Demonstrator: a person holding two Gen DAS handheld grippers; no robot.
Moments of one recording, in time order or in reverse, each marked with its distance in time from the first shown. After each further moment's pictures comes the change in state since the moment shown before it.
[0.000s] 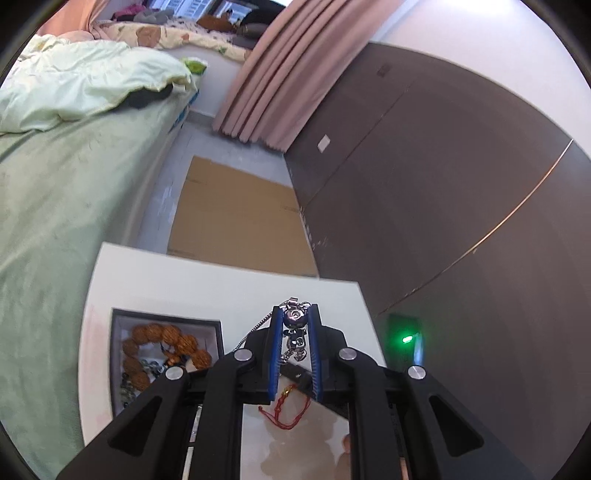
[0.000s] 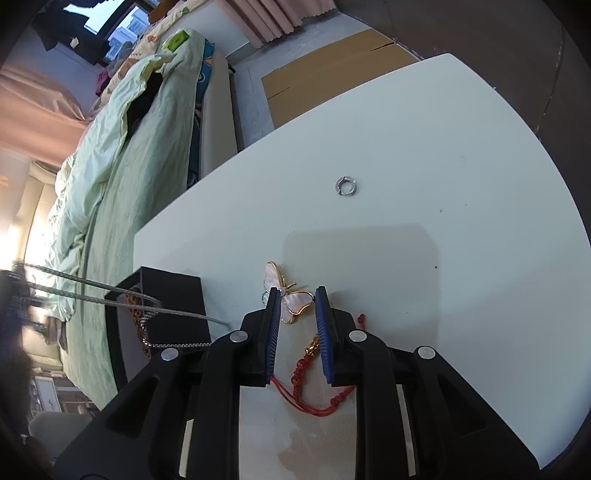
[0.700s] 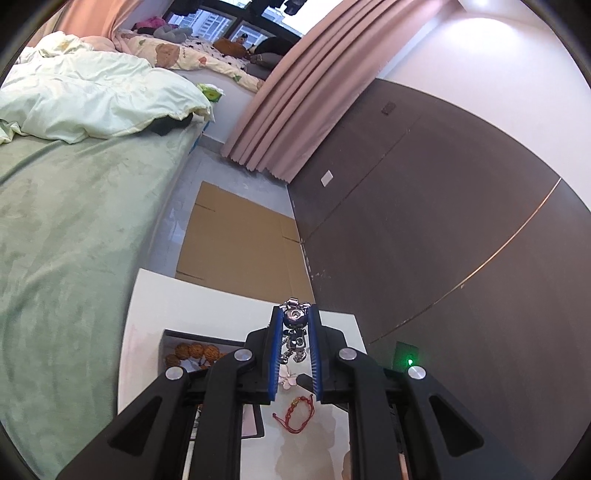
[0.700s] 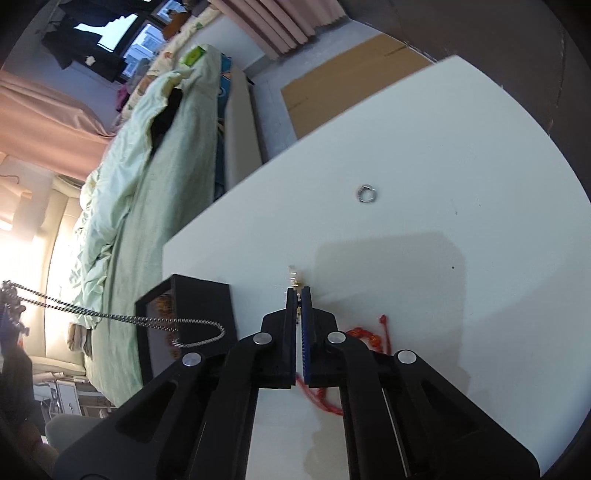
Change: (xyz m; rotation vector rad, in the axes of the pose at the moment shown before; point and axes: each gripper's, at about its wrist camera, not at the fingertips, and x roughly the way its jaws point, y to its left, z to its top) left arm -0.069 0.025 0.014 -0.054 -0.112 -0.014; right arm -0.019 -0.001 -0.005 0.025 -0.060 0.141
